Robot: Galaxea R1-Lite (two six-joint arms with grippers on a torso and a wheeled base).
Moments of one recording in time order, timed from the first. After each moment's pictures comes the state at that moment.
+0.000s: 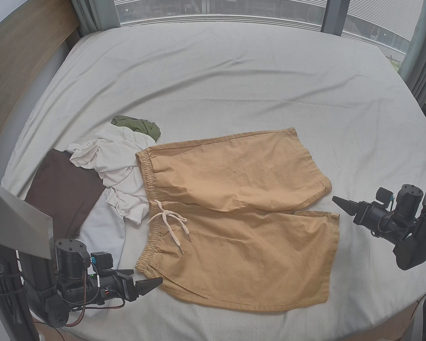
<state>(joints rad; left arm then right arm) -0.28 2.19 -0.04 -1.55 -0.35 -0.25 -0.06 2.11 -0.35 -1.54 0.50 0.39</state>
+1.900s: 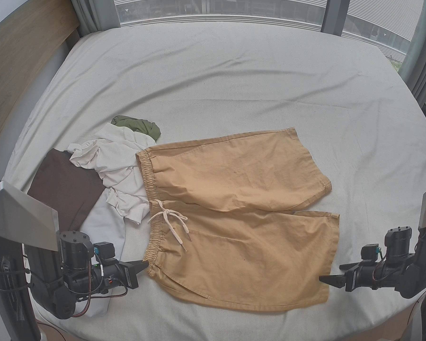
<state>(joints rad) -0.24 2.25 -0.14 -1.55 -0.35 -0.24 0.02 2.13 -0.02 -1.30 0.50 0.00</state>
